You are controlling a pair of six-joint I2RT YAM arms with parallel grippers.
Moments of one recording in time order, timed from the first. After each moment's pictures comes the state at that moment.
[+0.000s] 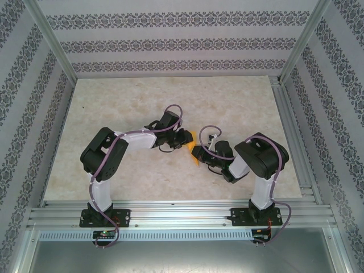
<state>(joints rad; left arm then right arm) -0.64 1.93 1.14 -0.04 0.44 -1.02 0.53 1.89 0.34 1.13 -0.37 0.99</state>
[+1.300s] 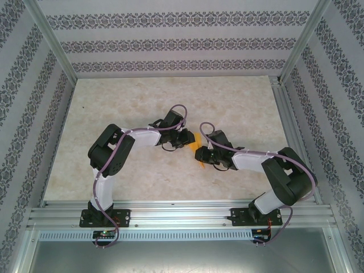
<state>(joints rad) -0.64 2.03 1.22 -0.07 0.46 -0.95 0.56 1.53 0.58 0.03 -0.26 0.68</state>
